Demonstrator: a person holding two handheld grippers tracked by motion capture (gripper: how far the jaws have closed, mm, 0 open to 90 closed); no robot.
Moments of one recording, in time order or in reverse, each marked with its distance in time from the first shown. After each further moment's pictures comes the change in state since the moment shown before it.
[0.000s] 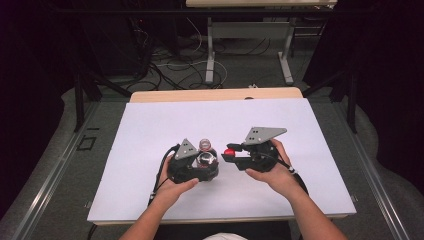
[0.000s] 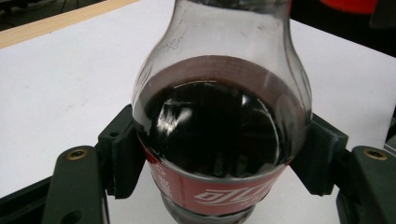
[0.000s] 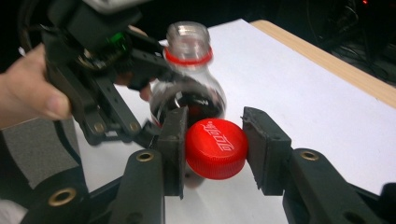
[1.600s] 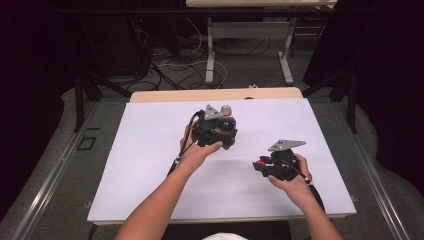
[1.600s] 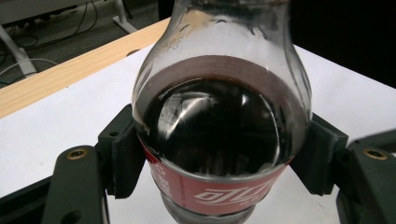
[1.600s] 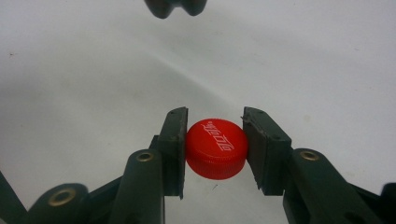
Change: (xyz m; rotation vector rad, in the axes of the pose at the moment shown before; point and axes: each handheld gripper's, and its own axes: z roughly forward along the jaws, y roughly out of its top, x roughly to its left) left arm 0.018 0.088 0.069 0.007 0.067 0.002; right arm -0.038 -0.081 -0.019 0.197 -0.250 0.252
